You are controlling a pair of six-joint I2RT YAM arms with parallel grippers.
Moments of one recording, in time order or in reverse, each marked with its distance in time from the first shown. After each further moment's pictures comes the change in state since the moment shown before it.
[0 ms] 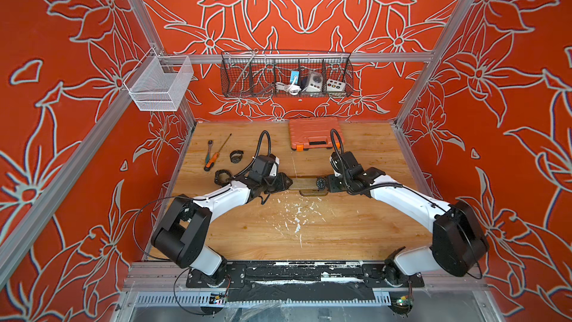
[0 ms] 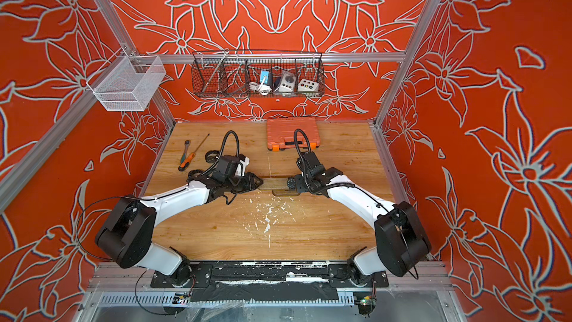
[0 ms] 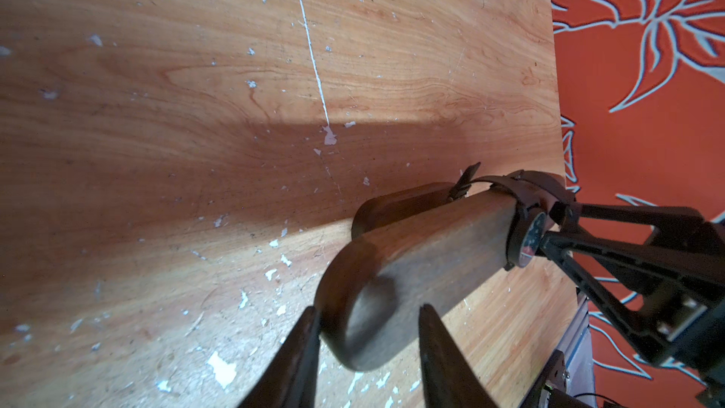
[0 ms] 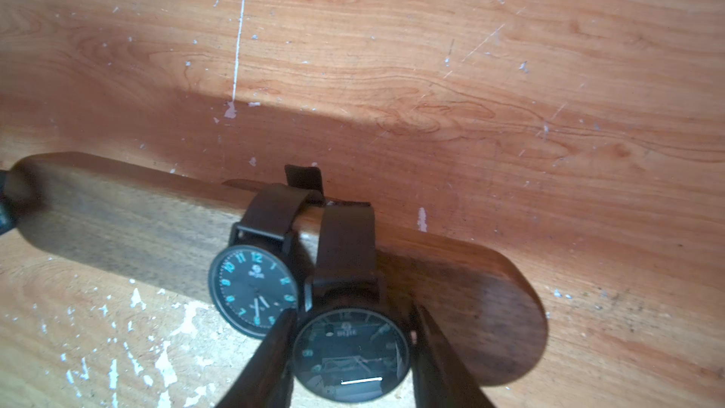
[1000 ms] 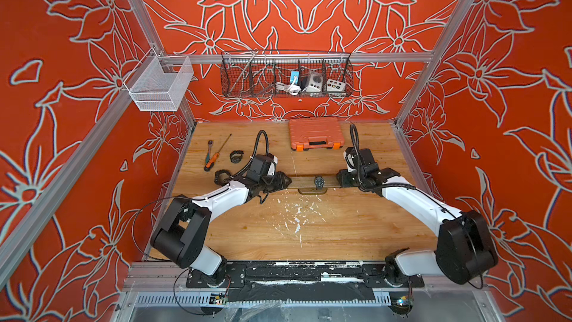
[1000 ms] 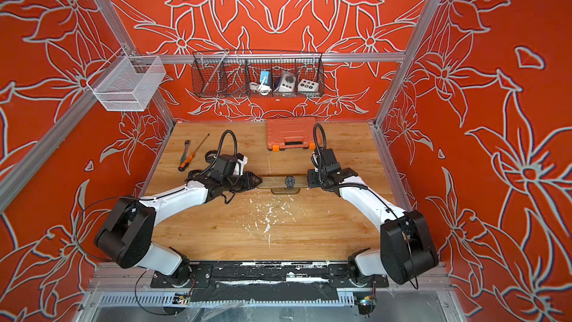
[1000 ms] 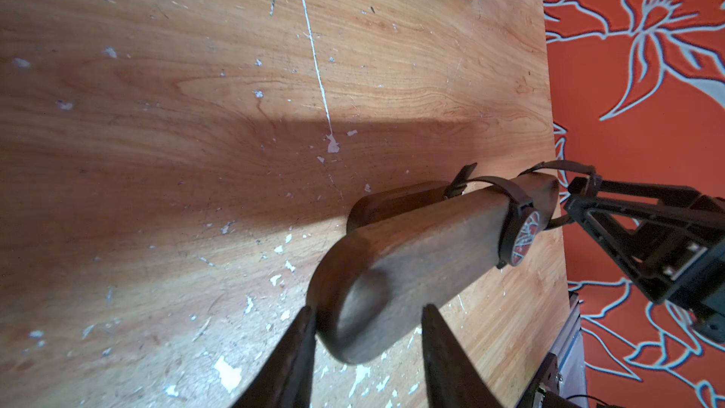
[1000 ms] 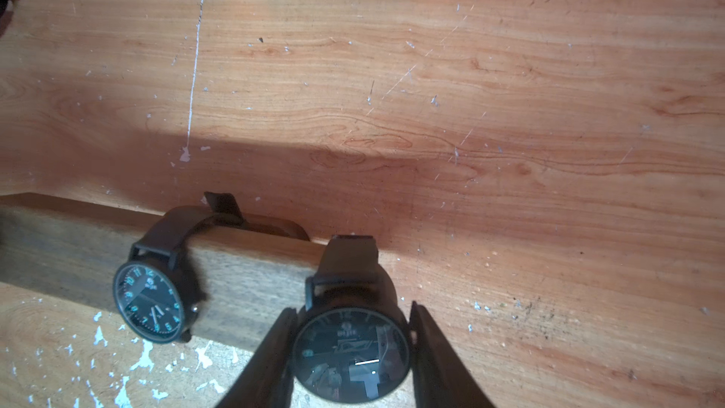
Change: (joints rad) left arm 0.025 -0.002 -0.006 0.017 0.024 -0.003; right arm -0.166 -0.063 -0.057 0.067 -0.078 -0.087
